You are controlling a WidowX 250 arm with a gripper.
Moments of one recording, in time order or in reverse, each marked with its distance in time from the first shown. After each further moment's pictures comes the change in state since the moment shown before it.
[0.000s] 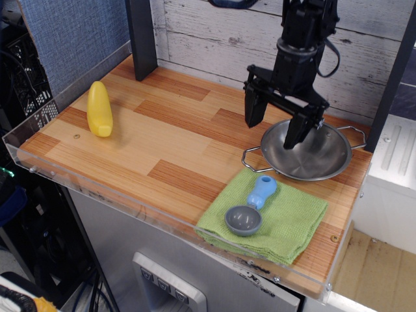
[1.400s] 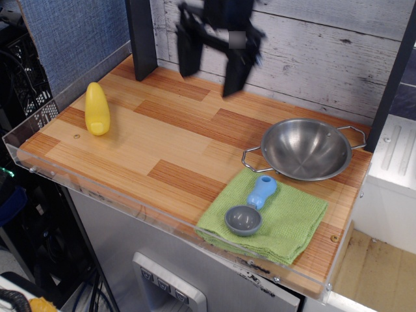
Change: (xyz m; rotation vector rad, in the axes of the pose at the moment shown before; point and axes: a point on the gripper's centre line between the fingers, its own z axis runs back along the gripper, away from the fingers) arm -0.065 0.044 0.067 -0.021 0.060 0.045
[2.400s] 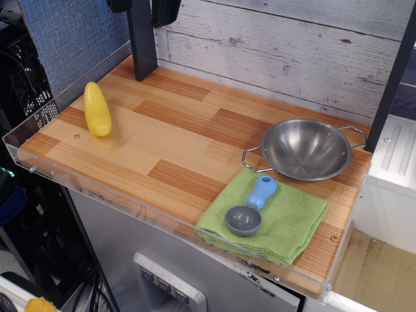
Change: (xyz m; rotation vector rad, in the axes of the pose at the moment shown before) arm -0.031 0.080 0.060 -0.007 -0.020 0.095
